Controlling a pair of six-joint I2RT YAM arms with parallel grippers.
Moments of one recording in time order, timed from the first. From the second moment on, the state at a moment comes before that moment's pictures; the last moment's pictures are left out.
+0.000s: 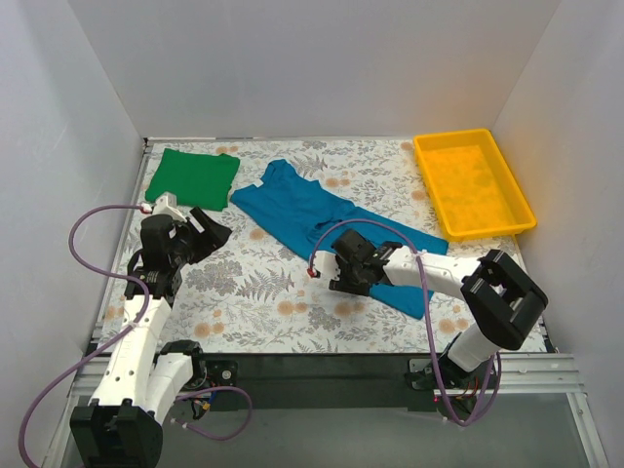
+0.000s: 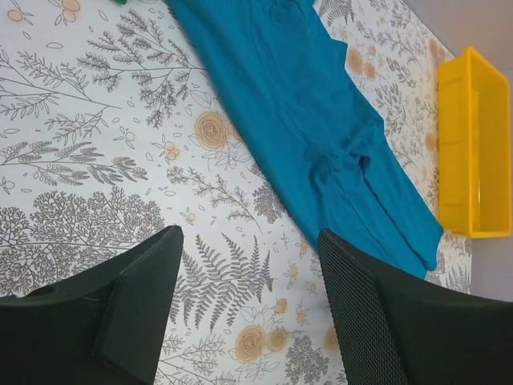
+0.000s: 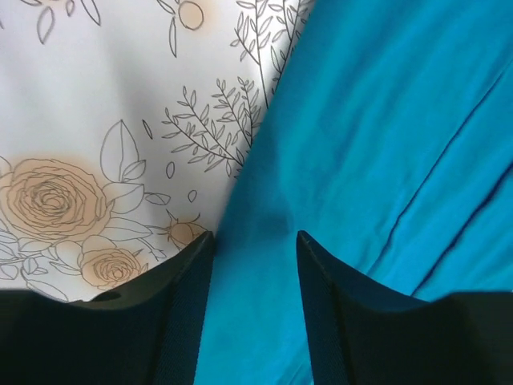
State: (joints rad) left arm 0.00 0.82 0.66 -0.34 0.23 -0.63; right arm 0.88 1.57 0.87 -0.44 0.01 -0.62
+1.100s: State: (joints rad) left arm -0.01 1.25 0.63 -0.16 0.40 -0.76; right arm 0.58 1.71 1.44 -0.88 -0.63 -0.78
